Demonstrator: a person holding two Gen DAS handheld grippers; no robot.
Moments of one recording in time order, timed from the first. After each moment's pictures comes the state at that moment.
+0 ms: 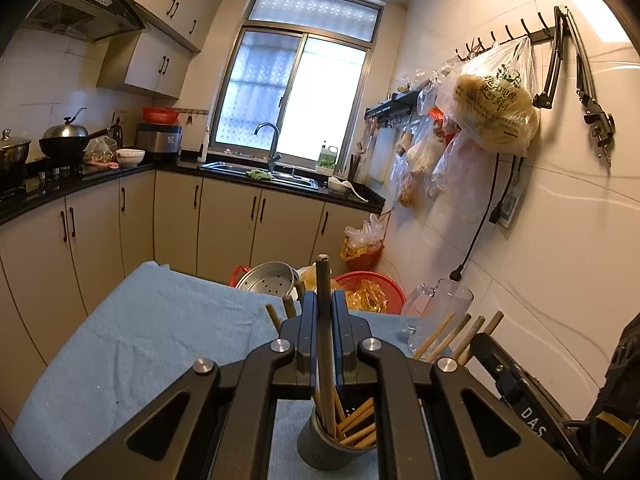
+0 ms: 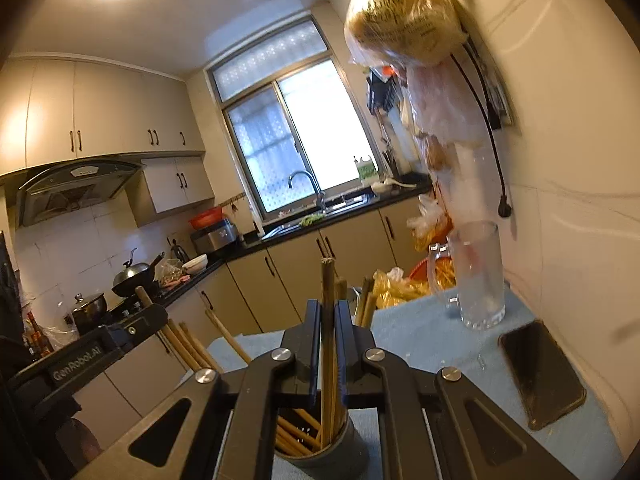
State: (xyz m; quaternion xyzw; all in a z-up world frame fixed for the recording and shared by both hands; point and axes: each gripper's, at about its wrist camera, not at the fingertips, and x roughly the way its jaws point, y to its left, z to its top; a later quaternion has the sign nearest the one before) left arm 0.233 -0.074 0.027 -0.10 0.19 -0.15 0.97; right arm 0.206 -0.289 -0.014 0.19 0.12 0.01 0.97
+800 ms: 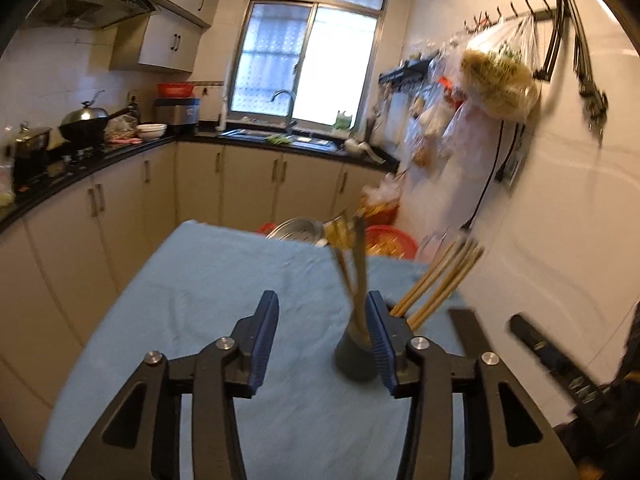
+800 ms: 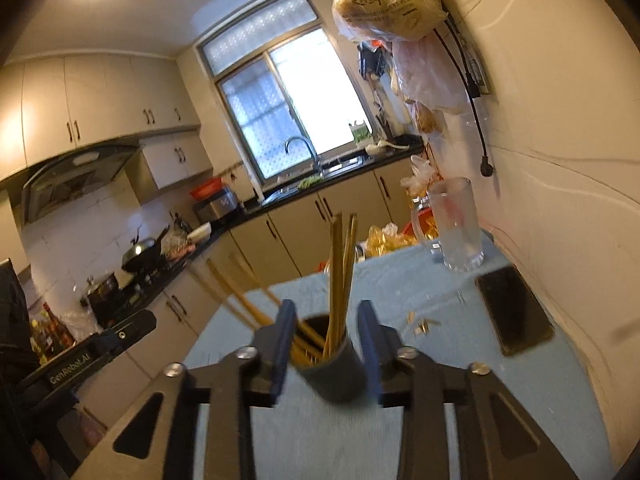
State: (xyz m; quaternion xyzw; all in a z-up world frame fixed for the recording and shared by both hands) left arm 0.149 -0.028 0.025 -0.06 0.26 -0.12 0.96; right arm 0.128 -0.290 -0.011 0.21 0.19 0.02 0.96
